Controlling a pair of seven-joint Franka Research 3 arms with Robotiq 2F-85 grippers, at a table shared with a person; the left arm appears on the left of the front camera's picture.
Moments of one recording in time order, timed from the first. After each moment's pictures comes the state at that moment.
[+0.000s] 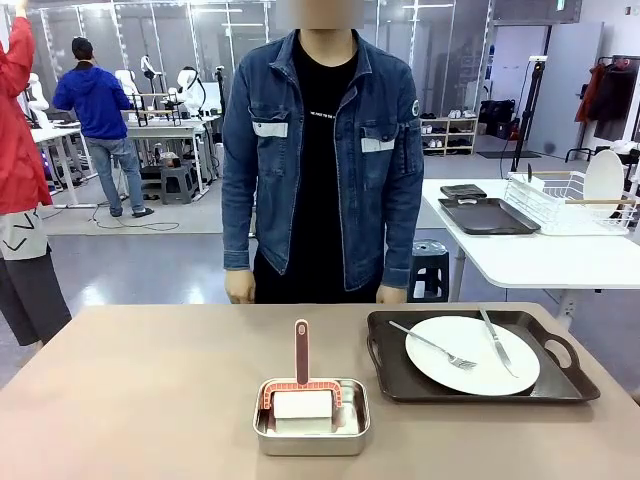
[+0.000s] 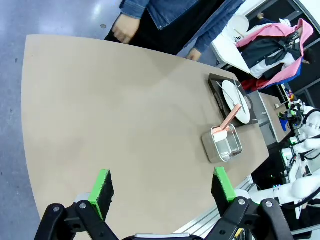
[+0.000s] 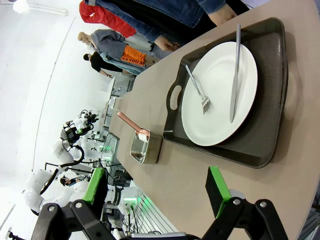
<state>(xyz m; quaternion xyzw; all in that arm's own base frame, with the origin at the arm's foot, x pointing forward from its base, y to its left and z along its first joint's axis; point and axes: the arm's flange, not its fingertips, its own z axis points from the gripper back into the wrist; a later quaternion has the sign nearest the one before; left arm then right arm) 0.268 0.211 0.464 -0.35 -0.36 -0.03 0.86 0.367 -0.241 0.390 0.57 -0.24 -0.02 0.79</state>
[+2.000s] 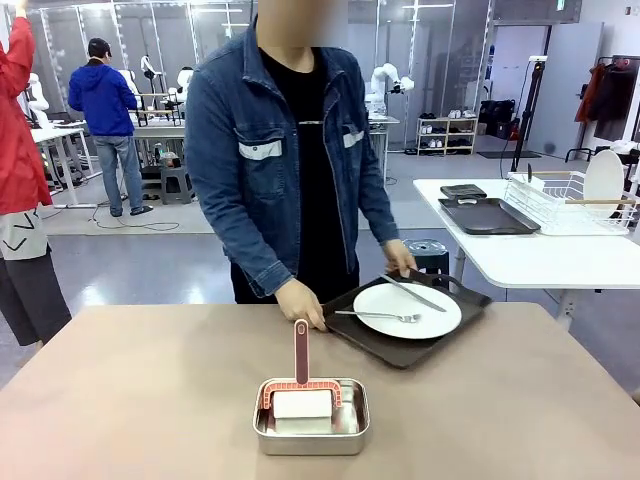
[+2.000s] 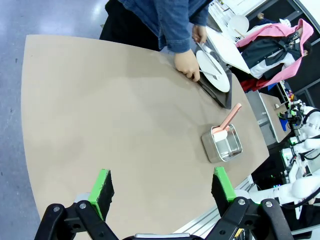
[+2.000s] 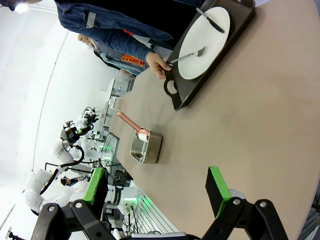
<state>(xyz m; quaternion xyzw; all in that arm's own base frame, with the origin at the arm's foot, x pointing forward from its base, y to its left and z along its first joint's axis) 0.268 0.211 0.464 -0.35 -0.36 -0.03 0.86 0.367 -0.241 0.390 0.57 -0.24 -0.02 0.79</state>
